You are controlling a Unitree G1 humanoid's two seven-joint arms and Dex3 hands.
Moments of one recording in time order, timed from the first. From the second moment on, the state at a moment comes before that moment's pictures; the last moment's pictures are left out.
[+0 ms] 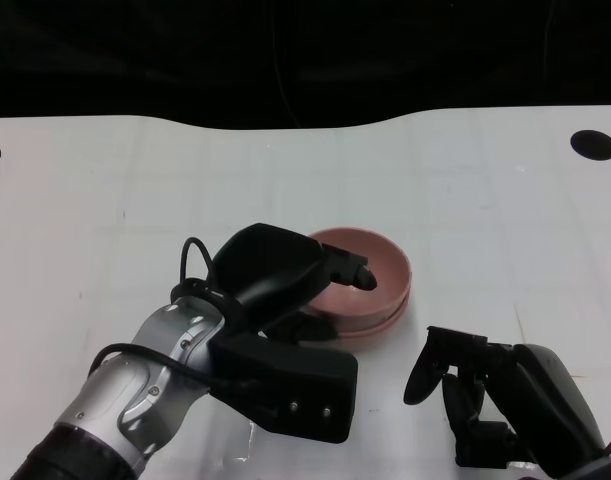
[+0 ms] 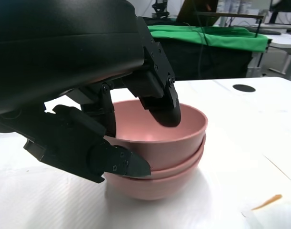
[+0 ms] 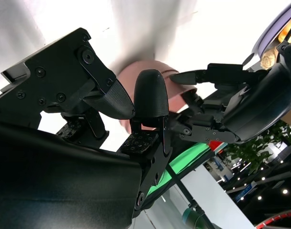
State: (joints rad) left arm -0.50 0.20 -0.51 0.34 0.77 -0.21 -0.02; right arm 0.09 -0.20 0.23 0.03 -0.52 -0.41 -0.15
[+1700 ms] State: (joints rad) left arm -0.06 0.31 -0.18 0.00 0.38 -0.38 -0.04; right arm 0.09 -0.20 0.23 0.04 -0.52 -0.41 -0.15
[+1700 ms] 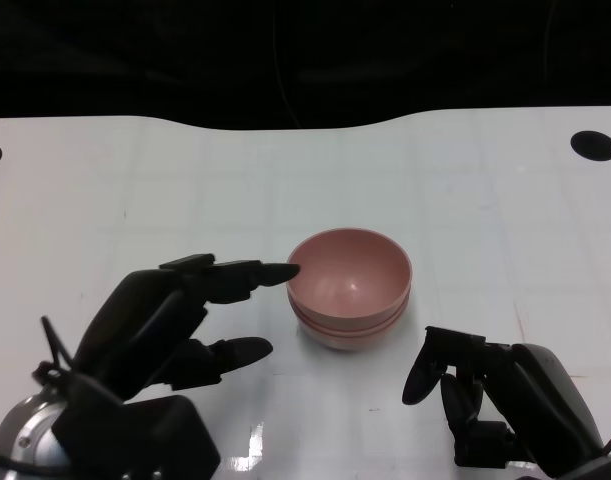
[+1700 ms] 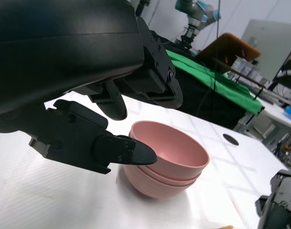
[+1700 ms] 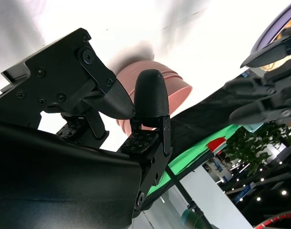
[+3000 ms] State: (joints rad) left arm 0.13 0.15 -0.07 -0.02 -0.06 -0.25 -0.24; right arm 0.14 -0.20 0.19 -0.03 -0.21 -0.36 0.06
